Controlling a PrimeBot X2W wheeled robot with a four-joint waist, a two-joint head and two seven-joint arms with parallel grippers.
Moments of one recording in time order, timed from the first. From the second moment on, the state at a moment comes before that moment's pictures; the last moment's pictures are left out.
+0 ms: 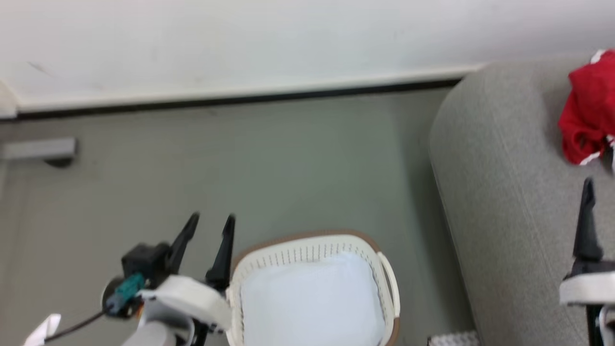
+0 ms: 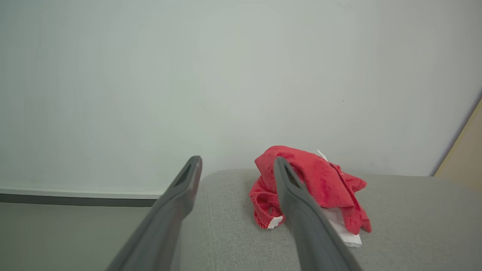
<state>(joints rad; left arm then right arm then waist) -0.35 0.39 -0.58 0.17 -0.64 0.24 -0.25 -0.29 -0.05 -0.29 0.20 -0.05 0.13 -0.26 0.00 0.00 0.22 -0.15</state>
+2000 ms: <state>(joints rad) -0.01 0.12 -0.12 0.36 -0.57 0.00 -0.19 0.04 -0.03 -0.08 0.28 0.38 0.13 -0.19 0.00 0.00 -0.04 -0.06</state>
